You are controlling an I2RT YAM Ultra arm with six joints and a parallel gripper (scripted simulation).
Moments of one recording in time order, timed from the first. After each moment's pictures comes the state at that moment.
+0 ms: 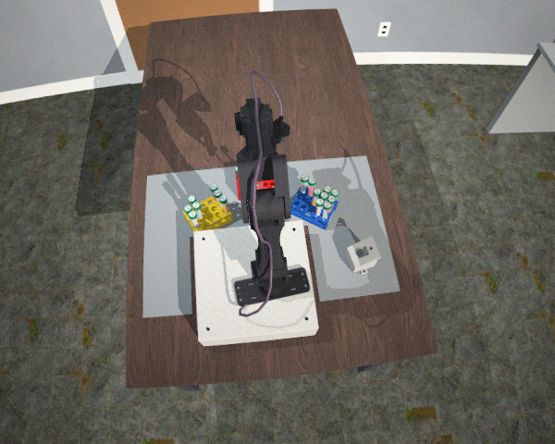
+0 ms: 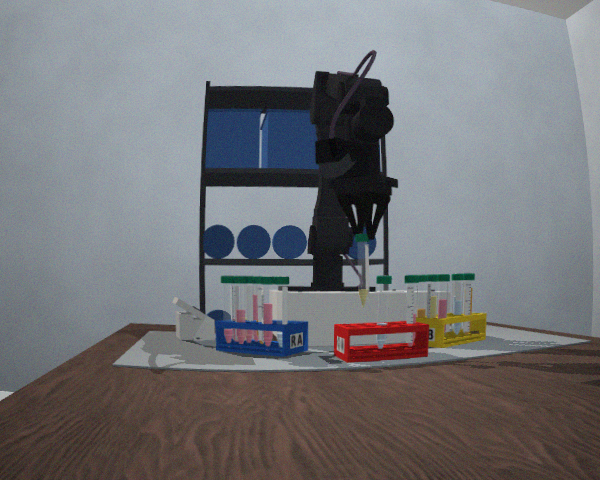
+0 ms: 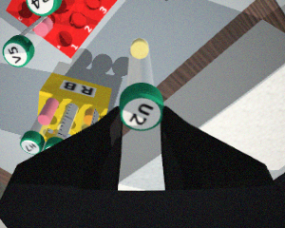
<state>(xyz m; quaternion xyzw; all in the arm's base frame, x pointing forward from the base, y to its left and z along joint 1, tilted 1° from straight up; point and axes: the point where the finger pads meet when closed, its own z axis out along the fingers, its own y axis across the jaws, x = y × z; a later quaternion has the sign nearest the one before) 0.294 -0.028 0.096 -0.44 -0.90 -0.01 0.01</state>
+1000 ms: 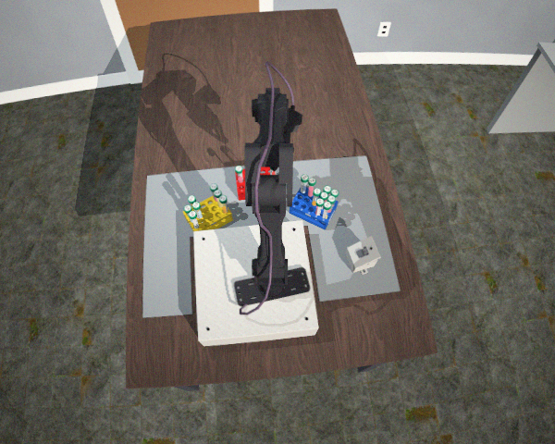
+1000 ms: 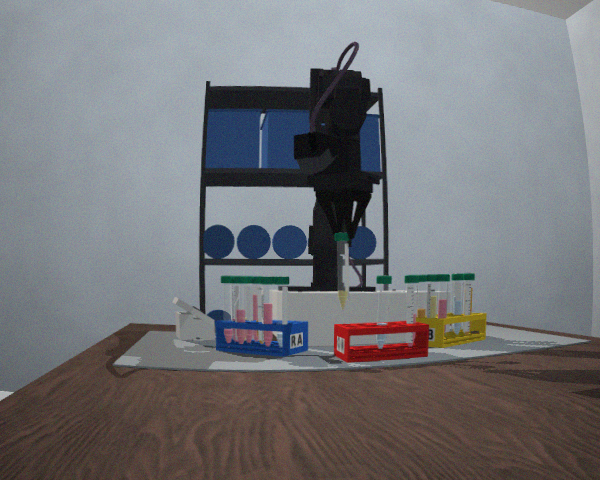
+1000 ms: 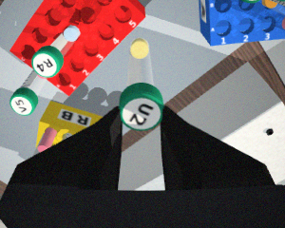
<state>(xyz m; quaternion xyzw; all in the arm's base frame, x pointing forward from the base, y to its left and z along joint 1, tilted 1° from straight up) 0.321 -0.073 0.094 -0.42 -0.91 -0.01 0.01</state>
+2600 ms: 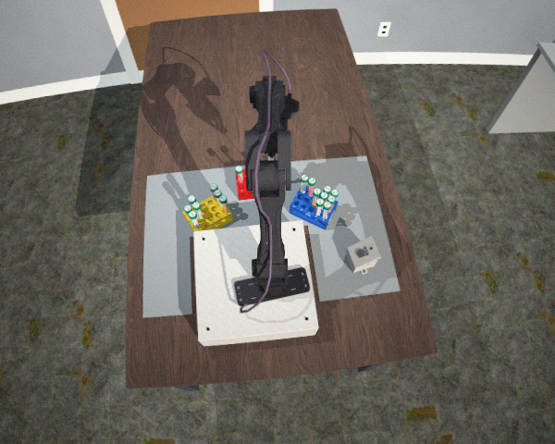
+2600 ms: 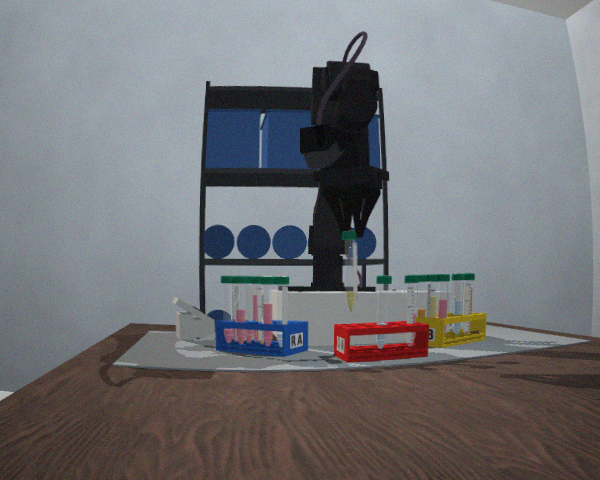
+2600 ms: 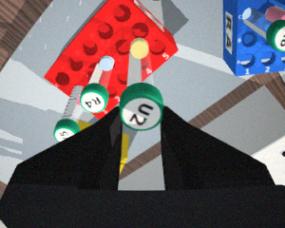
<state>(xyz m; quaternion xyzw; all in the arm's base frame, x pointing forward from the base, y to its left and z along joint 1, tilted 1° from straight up) 0.369 -0.076 0.092 -0.42 -0.91 -0.01 0.01</state>
